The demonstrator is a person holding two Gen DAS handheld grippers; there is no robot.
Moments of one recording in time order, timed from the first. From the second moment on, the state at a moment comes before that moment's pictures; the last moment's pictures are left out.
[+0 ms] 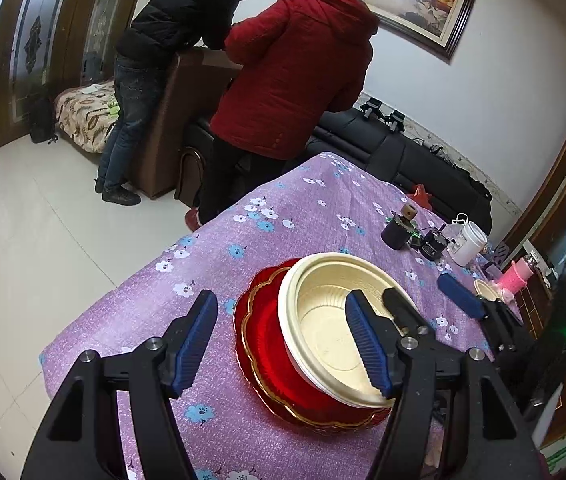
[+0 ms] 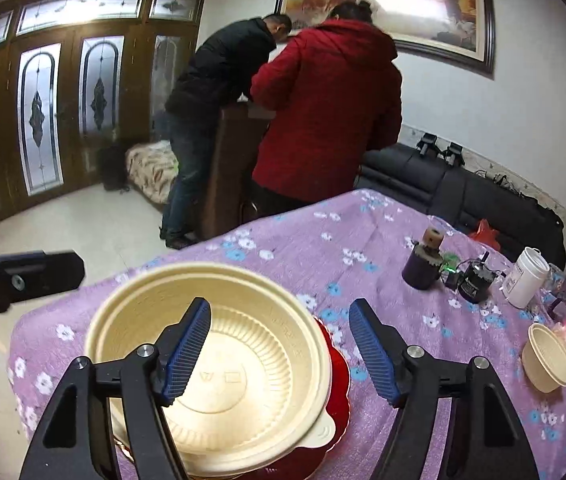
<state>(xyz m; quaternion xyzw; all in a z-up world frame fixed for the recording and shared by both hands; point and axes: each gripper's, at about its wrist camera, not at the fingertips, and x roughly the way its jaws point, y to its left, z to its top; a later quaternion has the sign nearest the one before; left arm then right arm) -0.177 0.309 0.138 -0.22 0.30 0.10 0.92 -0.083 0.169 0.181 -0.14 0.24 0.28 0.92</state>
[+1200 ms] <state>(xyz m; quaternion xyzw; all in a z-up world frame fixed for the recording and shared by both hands) -0.149 0.153 0.143 0.00 0.32 0.09 0.94 -0.076 -0.013 0.169 0.05 0.30 0.20 0.93</state>
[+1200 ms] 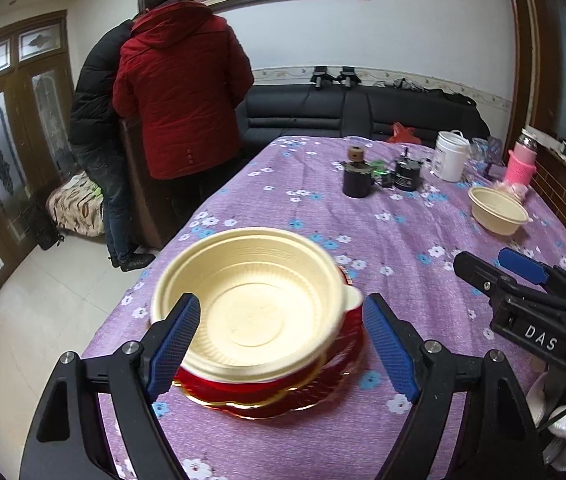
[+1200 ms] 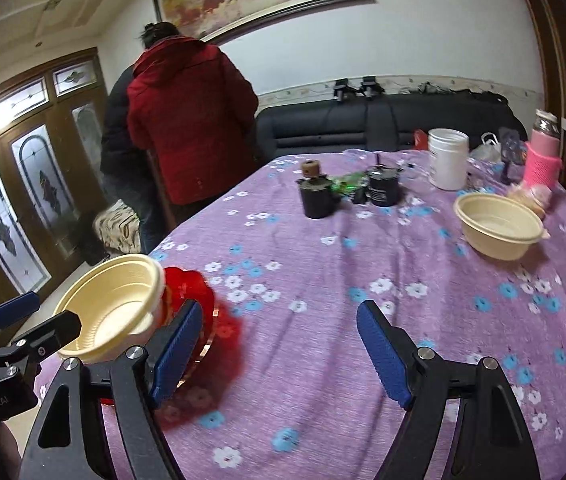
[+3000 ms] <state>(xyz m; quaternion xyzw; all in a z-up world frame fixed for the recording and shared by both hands) -0.098 0.028 0.101 0.09 0.40 -0.01 0.91 0.102 -0.261 0.084 0.37 0.43 0.08 0.82</state>
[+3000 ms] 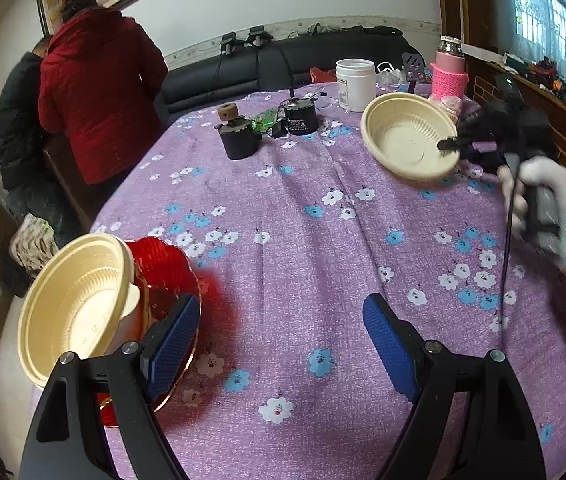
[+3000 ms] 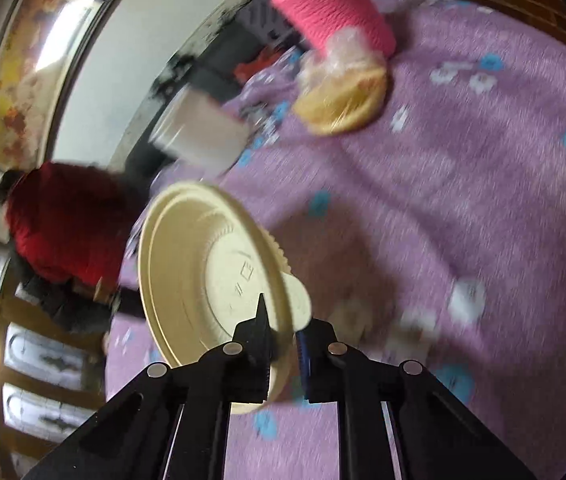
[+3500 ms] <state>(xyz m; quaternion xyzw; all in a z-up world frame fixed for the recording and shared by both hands) -0.081 0.032 0.090 -0.02 0.44 -0.08 0.89 -0.016 -0.219 0.104 0.26 0.48 0.15 0.82</state>
